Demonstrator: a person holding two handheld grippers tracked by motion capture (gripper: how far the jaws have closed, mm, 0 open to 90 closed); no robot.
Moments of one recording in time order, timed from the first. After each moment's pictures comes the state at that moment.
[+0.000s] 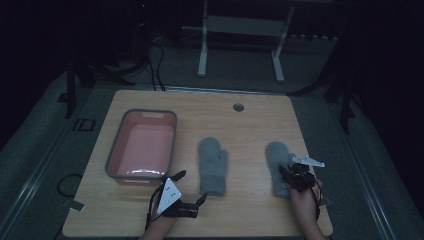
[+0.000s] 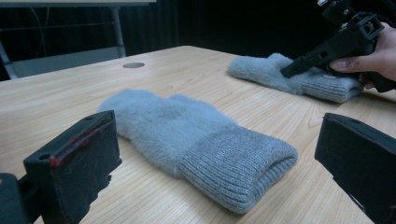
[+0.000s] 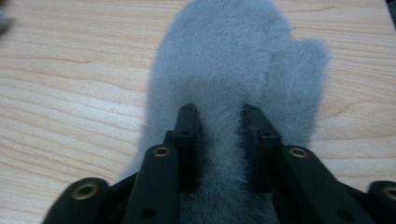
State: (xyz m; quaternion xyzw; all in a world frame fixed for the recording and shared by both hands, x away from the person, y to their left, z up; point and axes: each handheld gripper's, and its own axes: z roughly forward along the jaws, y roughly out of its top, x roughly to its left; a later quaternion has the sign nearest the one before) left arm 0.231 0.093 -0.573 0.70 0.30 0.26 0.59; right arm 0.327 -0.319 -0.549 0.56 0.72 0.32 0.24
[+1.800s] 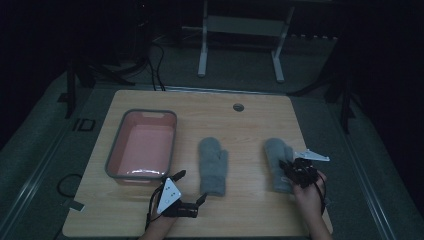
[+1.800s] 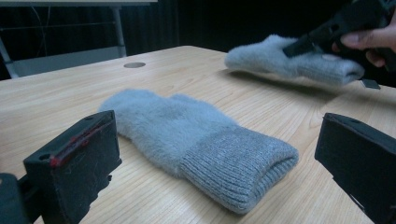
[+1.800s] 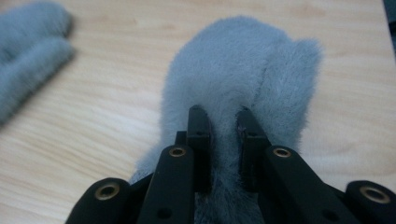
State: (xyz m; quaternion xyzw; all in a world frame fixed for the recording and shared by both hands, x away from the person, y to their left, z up) left arm 0.231 0.093 -0.573 0.70 0.30 0.26 0.59; right arm 0.324 -0.311 -0.512 0.53 0.74 0.35 0.23
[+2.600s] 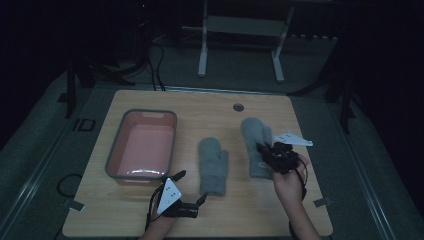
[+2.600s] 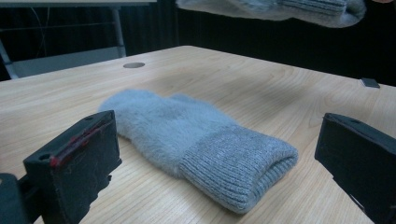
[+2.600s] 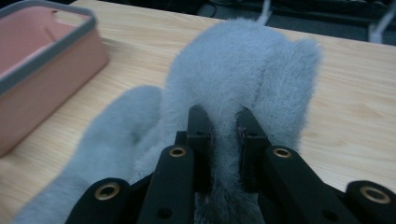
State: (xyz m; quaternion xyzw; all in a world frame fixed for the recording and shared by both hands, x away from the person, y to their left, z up) left arm 0.231 0.093 -0.573 0.70 0.30 0.26 0.59; right arm 0.319 -0.223 -0.437 0.47 0.74 0.41 0.24
